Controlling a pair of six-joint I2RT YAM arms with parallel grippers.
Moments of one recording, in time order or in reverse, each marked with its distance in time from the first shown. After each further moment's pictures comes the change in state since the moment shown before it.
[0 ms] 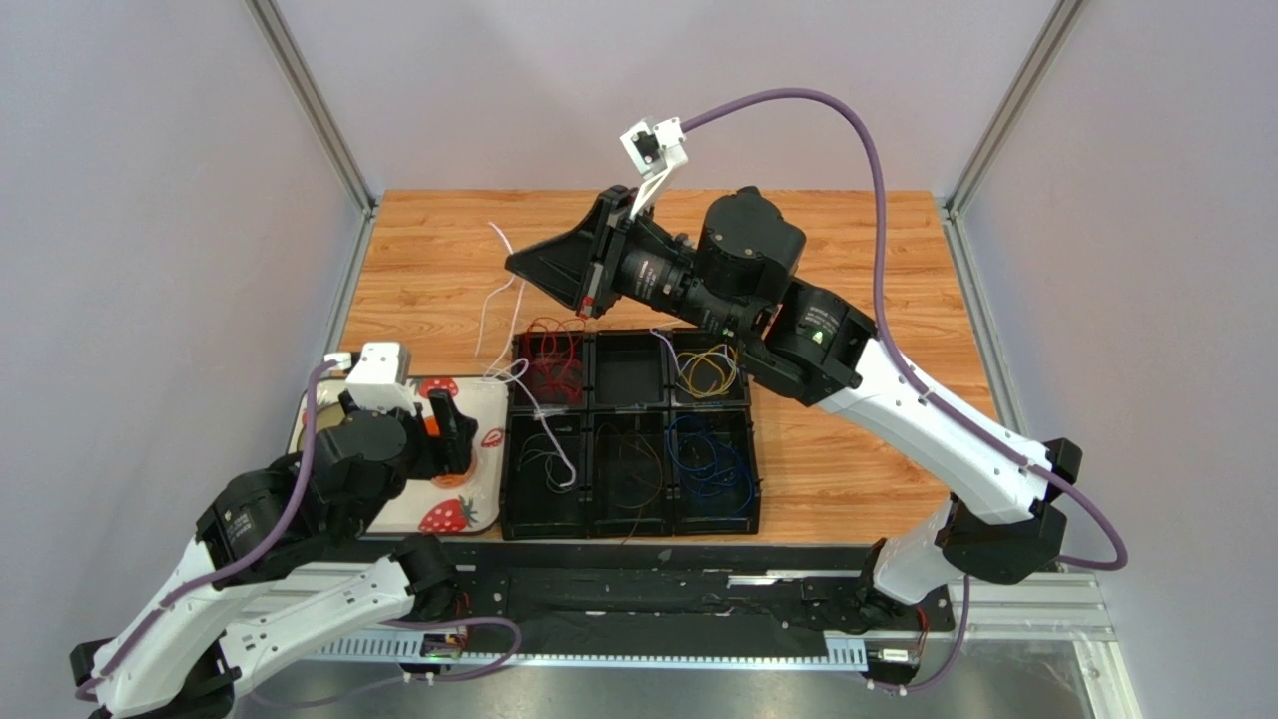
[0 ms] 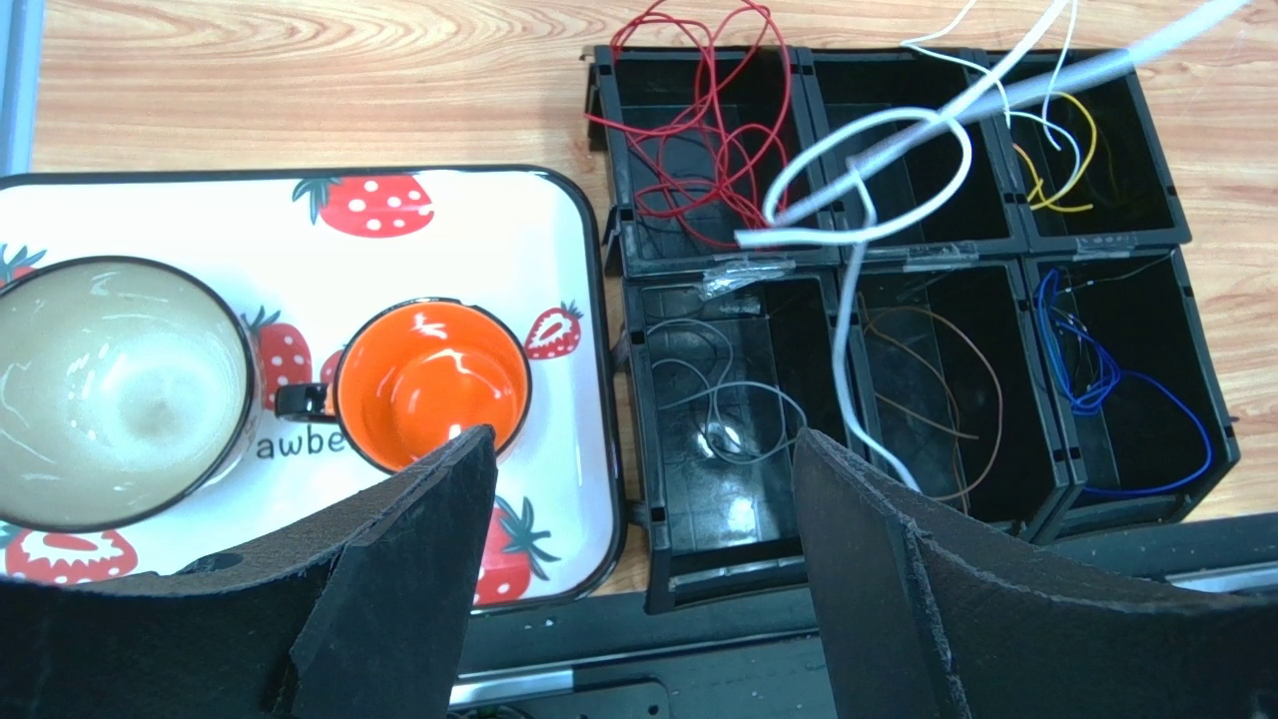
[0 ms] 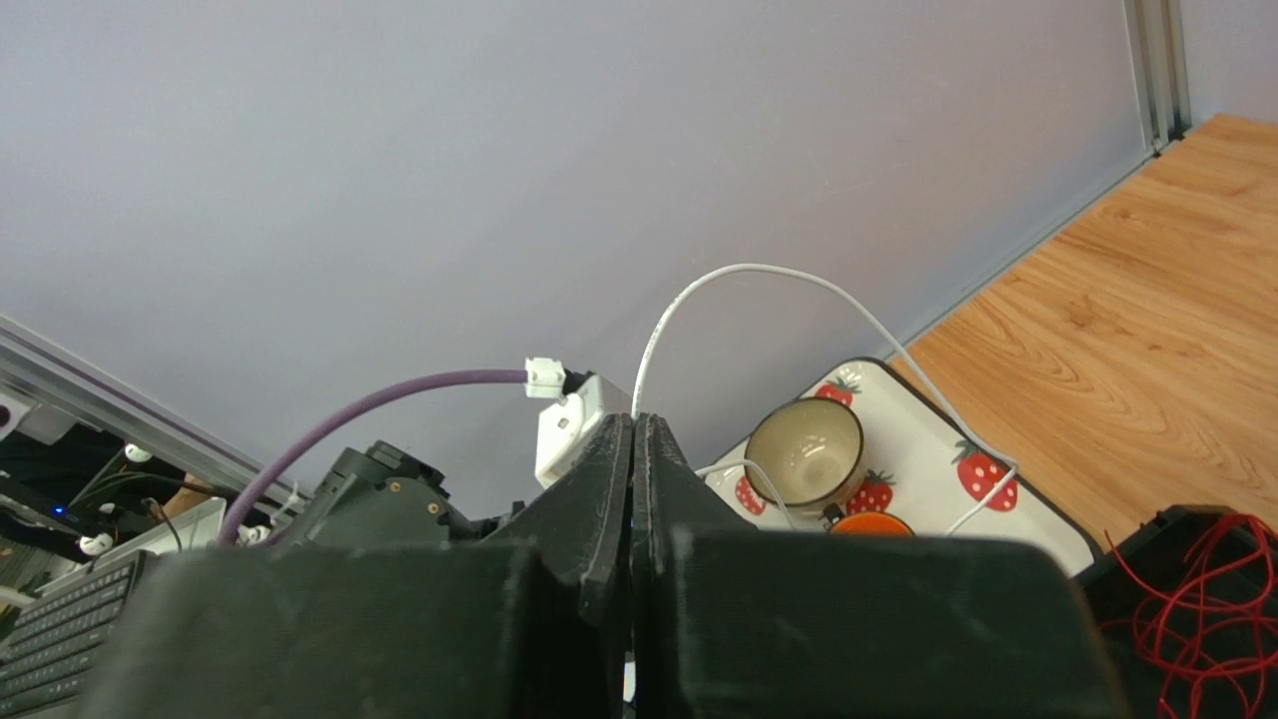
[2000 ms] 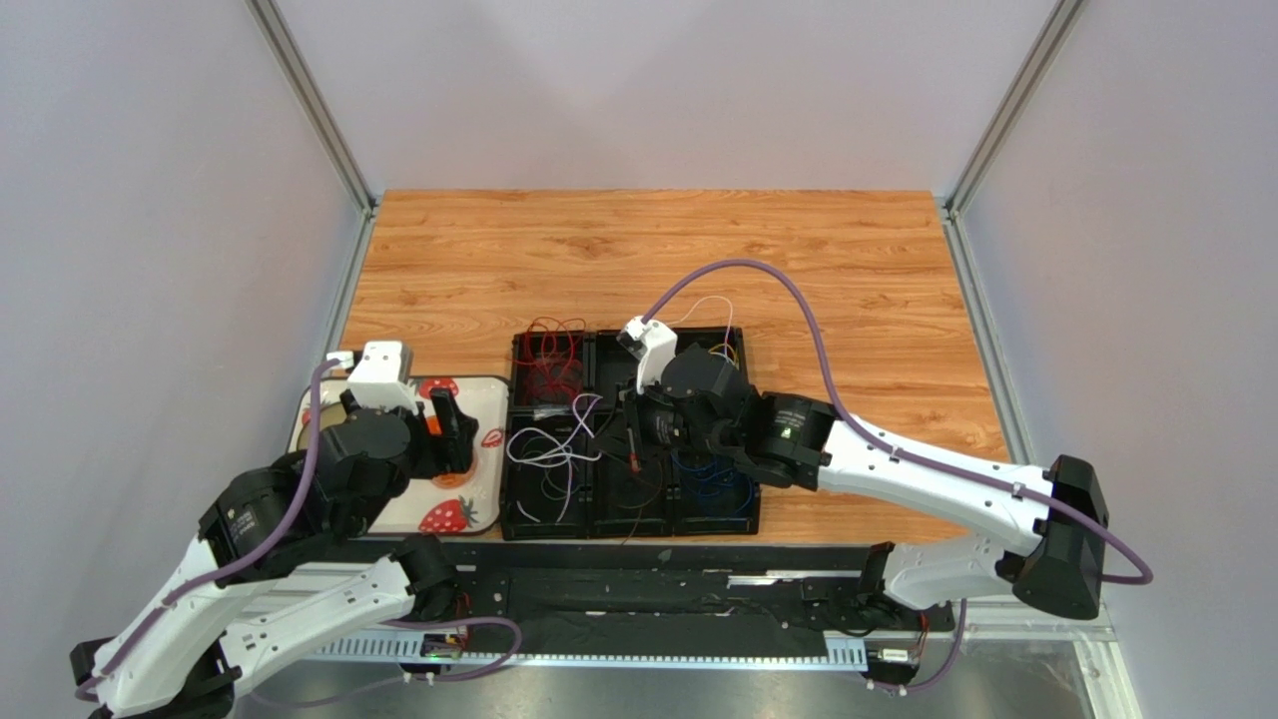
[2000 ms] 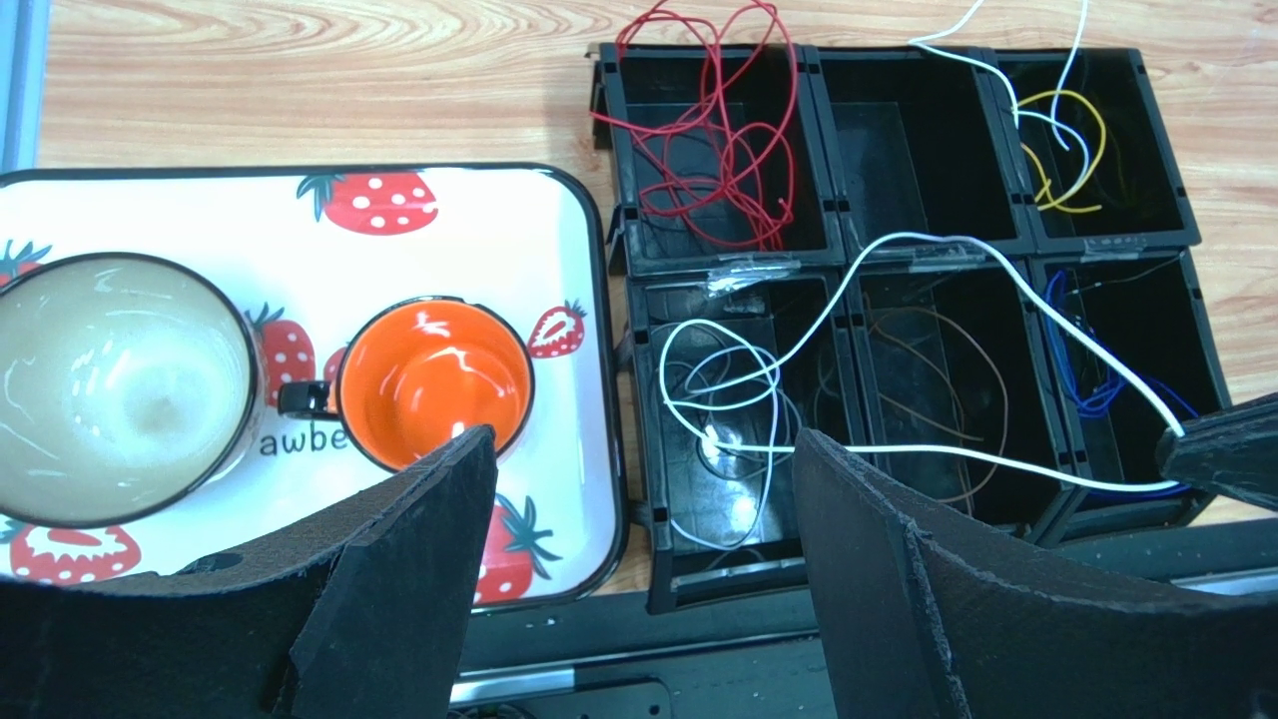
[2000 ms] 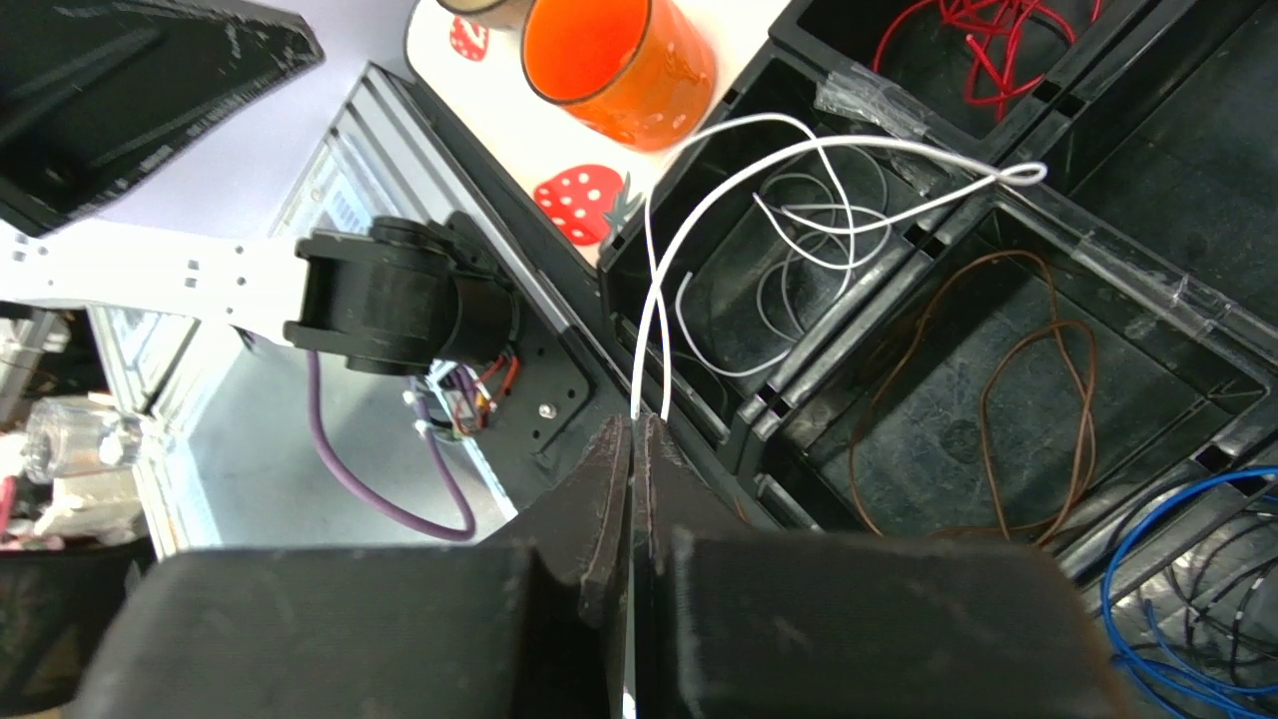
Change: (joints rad) left arm 0.003 0.007 0.000 -0.002 -0.003 -0.003; right arm 0.069 -0.245 -0.784 -0.046 0.048 0.022
